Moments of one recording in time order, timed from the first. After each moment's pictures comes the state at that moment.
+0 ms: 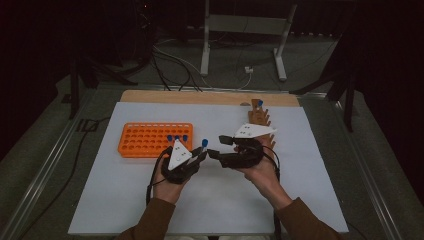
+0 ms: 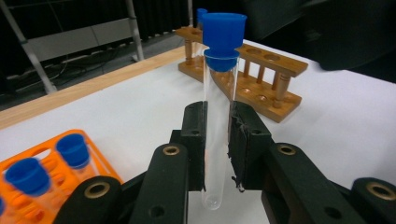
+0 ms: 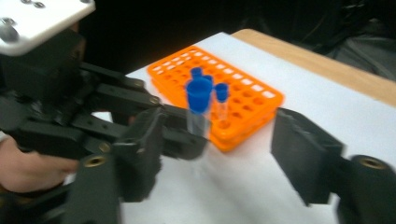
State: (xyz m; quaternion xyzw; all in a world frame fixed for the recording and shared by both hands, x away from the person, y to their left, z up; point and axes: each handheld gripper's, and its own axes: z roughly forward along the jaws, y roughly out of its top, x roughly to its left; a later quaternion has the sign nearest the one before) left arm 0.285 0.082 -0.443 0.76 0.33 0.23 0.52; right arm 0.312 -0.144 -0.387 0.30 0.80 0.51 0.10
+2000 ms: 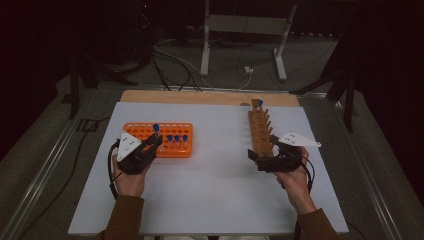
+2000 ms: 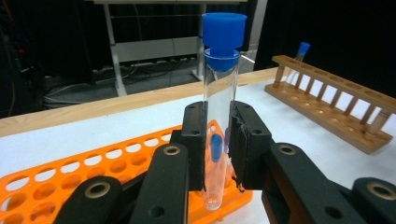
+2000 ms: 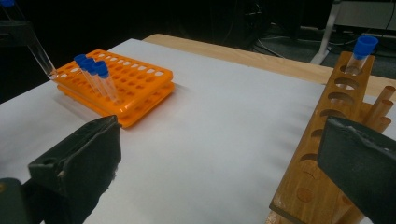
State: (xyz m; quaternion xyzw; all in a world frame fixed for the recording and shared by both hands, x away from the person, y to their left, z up) left arm 0.295 0.182 -0.435 0.68 0.42 0.29 0.52; right arm 0.309 -0.242 -0.422 0.41 0.74 0.50 0.19
